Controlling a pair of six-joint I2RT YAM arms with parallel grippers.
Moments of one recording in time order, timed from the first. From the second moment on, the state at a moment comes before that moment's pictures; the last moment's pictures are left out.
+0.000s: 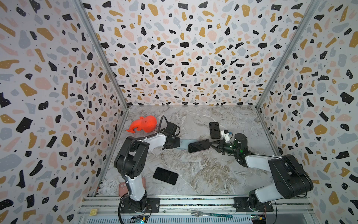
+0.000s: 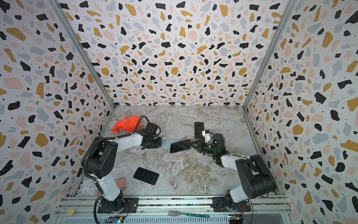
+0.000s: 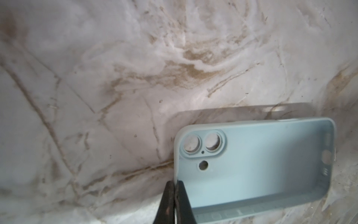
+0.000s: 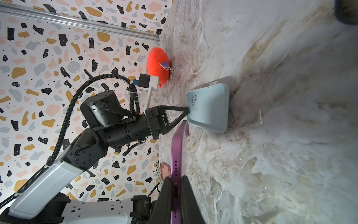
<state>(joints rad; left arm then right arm) -0.43 1.81 1.07 -0.41 0.10 -0.43 0.31 1.47 0.48 0.61 -0.80 1.09</state>
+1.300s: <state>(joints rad) -0.54 1.55 0.81 -0.27 0.13 -0.67 0.37 1.47 0.46 0.49 -0.80 1.06</state>
